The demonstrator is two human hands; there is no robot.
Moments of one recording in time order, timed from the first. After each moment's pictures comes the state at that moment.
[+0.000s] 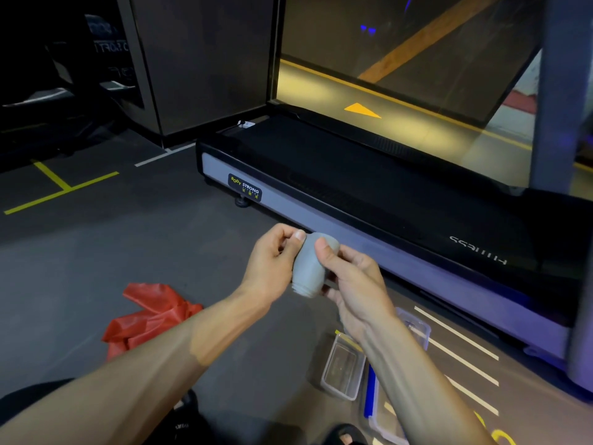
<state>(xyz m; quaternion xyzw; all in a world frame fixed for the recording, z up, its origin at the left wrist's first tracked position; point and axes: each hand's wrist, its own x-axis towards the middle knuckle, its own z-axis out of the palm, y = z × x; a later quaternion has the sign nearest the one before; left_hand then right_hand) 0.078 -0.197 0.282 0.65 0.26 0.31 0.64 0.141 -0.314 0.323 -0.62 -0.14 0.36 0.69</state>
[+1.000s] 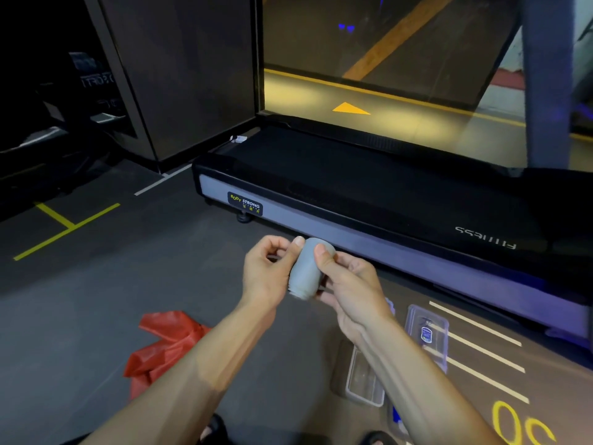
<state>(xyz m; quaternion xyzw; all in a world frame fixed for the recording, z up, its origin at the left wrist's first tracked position) 0.082 -0.169 0.287 0.59 0.32 0.33 0.66 0.137 -0.282 0.322 -0.61 -0.08 0.33 0.72</state>
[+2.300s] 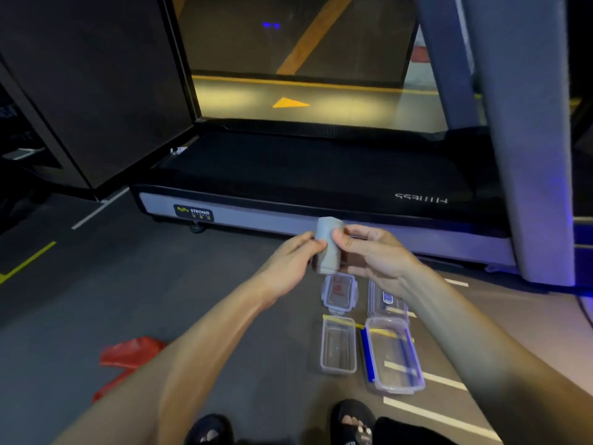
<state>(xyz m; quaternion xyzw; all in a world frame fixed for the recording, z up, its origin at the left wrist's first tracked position) 0.142 -0.247 0.296 0.76 0.11 0.04 0.64 0.234 -0.404 0.306 -0.64 -0.11 0.33 0.69</state>
